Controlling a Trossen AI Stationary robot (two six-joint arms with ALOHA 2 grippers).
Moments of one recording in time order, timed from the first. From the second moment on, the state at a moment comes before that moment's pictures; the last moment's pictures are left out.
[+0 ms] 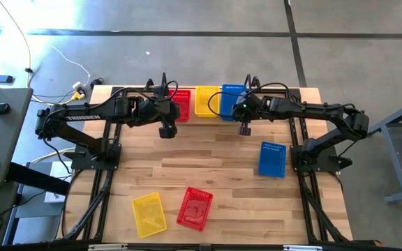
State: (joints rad) left arm 0.23 1.30 1.27 -0.74 -0.48 0.37; right arm -0.39 1.41 0.97 -0.50 0.15 -0.43
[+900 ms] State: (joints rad) left arm 0.23 1.30 1.27 -0.74 -0.40 0.22; right arm -0.38 1.41 1.13 -0.71 0.23 -0.31
